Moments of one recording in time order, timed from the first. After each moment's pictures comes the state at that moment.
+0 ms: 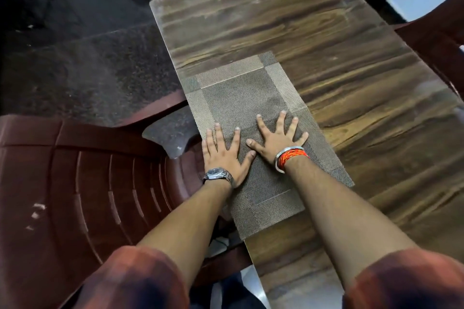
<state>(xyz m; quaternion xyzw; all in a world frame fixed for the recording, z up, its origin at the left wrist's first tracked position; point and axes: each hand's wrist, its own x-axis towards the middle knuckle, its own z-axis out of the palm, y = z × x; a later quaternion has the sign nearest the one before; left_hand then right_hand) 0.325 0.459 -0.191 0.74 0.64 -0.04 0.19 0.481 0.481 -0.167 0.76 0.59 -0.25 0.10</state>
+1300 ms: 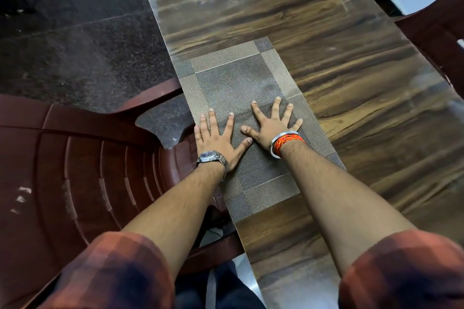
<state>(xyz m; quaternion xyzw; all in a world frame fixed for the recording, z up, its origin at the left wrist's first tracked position) 0.326 0.469 -0.189 0.73 0.65 -0.07 0.19 0.484 0.487 -0.166 0.76 0.60 -0.25 0.08</state>
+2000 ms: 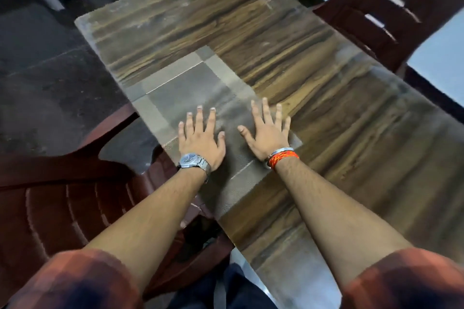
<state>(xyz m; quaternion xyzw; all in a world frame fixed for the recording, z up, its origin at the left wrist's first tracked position) 0.370 0.453 -0.140 0.84 0.53 0.00 0.13 0.536 0.393 -0.139 0.84 0.53 -0.13 -0.06</state>
